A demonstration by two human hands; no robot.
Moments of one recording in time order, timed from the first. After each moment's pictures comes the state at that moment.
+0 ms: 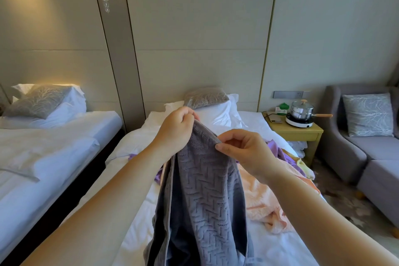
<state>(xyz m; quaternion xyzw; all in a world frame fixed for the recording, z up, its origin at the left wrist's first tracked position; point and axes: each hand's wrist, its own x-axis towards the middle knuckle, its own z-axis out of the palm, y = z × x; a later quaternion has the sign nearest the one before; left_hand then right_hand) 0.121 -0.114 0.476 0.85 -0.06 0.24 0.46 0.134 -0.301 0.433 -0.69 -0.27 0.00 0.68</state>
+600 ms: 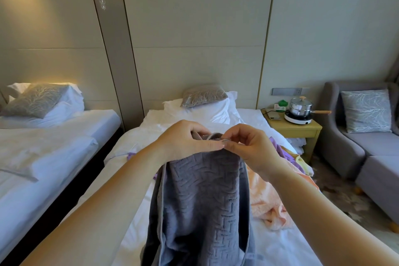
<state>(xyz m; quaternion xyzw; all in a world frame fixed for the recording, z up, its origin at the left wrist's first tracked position) 0.115 -0.113 0.472 0.89 -0.18 0.03 0.41 0.137 -0.312 0.431 -0.70 -0.28 -0.06 0.65</state>
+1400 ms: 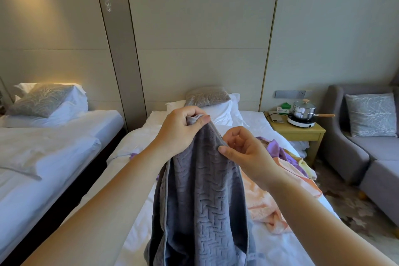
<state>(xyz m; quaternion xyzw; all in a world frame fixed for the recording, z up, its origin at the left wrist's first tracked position) 0.120 -0.111 0.476 0.84 -0.16 0.25 0.46 0.131 -0.304 0.422 -0.66 -0.29 0.03 0.69</state>
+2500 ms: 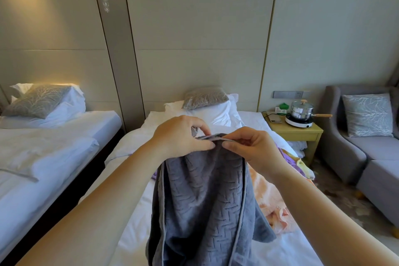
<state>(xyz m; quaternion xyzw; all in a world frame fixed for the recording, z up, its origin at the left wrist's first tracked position) 0.113 -0.106 0.486 0.95 -0.12 0.13 0.25 0.131 -0.312 0.441 -0.73 -0.24 -0.08 0.63</state>
